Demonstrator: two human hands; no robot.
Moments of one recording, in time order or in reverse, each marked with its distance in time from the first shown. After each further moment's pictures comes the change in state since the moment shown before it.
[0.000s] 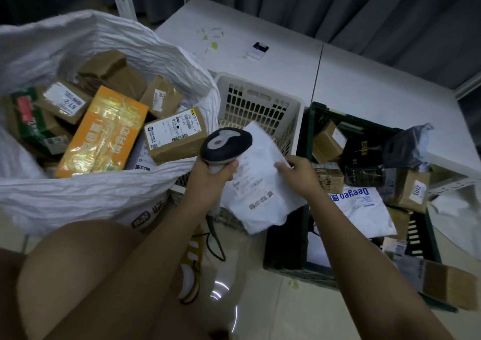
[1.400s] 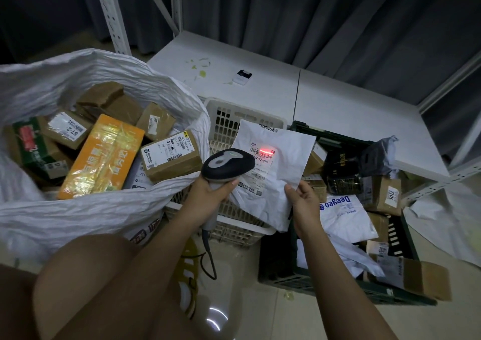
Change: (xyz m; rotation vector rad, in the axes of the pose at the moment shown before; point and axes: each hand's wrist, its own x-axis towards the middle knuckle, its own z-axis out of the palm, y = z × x) left_hand -0.011 0.010 -0.004 0.073 -0.217 0.048; right_hand -0.073 -0.008 -0.002 0.920 0.314 0.170
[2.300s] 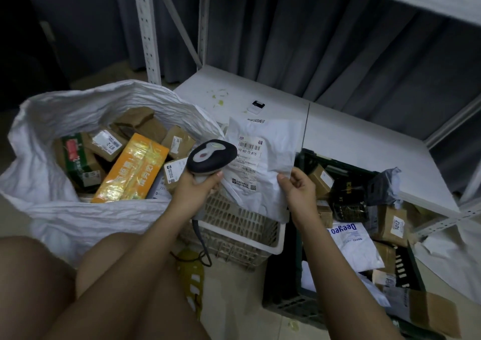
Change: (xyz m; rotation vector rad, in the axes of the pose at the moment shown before) left_hand -0.014 0.046 -0.051 -0.025 0.238 0.109; right_hand -0.023 -0.080 0.056 -0.164 -0.205 -0.238
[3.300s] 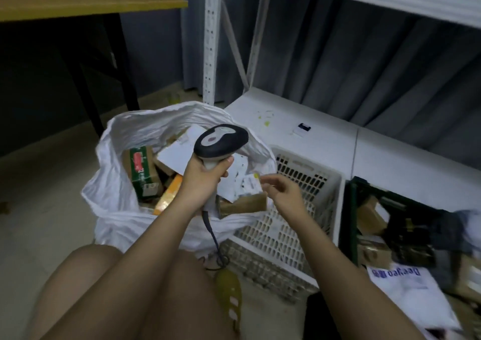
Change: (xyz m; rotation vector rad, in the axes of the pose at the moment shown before) left_hand 0.026 0.052 -0.095 -0.025 0.142 0.113; right_hand 0.031 0.008 0.139 -0.212 -0.318 -0.111
